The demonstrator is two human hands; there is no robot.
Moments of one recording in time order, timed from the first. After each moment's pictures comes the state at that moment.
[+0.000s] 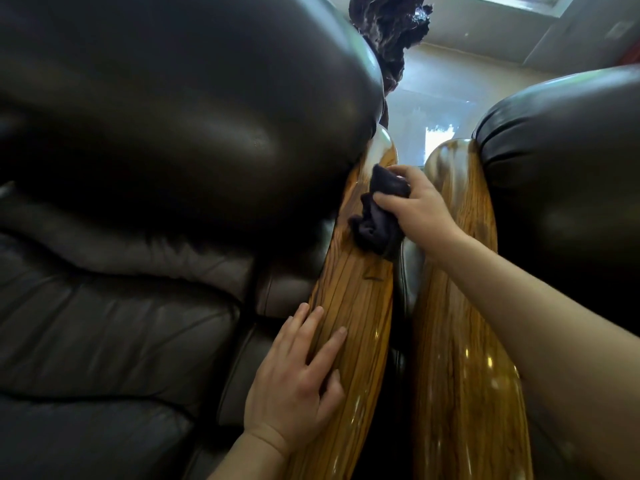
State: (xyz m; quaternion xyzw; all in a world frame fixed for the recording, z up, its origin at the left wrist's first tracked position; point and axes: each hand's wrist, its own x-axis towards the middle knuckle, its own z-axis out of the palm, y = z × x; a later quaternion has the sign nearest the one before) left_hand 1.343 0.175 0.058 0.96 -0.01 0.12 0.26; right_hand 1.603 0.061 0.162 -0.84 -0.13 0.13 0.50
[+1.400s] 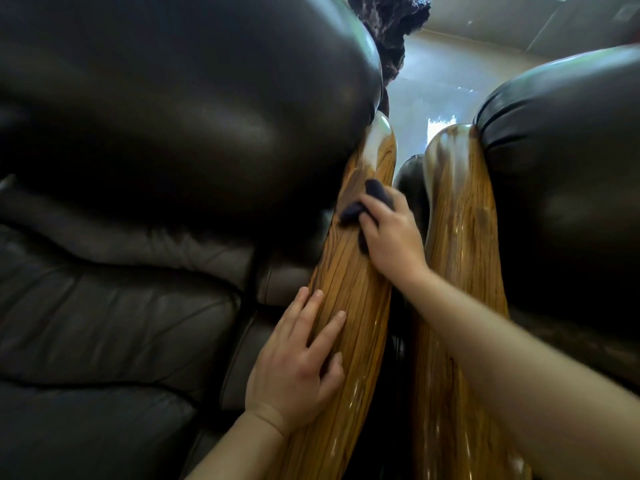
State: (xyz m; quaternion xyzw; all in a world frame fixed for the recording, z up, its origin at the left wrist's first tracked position) left_hand 1.344 0.174 0.057 0.96 0.00 0.10 0.26; right_hand 1.560 0.068 0.101 -0.93 -0.19 -0.03 0.32
